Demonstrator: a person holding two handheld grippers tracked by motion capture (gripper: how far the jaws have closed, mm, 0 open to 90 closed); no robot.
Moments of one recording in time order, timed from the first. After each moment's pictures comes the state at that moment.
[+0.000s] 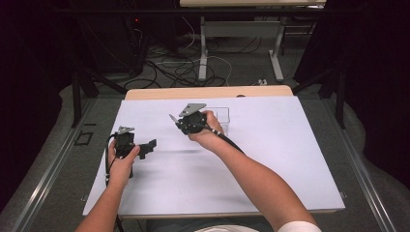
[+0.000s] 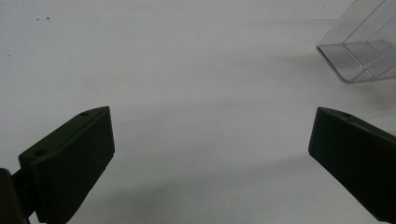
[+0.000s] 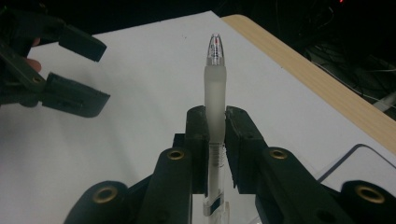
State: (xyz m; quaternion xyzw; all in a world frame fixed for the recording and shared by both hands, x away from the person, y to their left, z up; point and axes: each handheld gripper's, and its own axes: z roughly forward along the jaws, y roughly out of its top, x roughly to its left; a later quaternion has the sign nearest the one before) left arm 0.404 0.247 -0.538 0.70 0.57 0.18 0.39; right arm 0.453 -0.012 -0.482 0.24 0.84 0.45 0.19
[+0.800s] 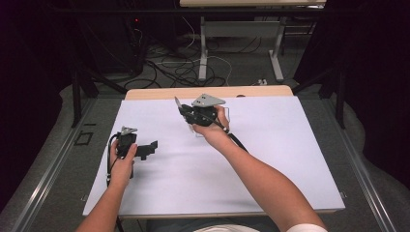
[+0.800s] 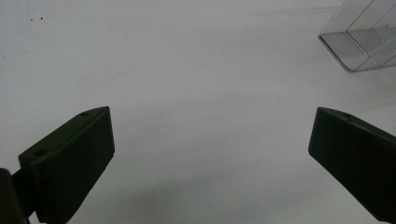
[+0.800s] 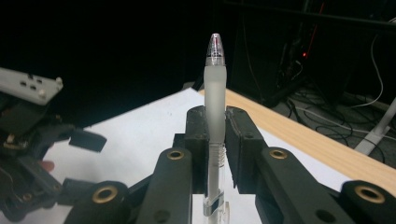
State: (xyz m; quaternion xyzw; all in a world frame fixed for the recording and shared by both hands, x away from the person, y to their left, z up) left arm 0.404 0.243 -0.539 0.72 0.56 0.19 0.37; right arm 0.448 -0.035 -0.455 0.28 0.74 0.57 0.22
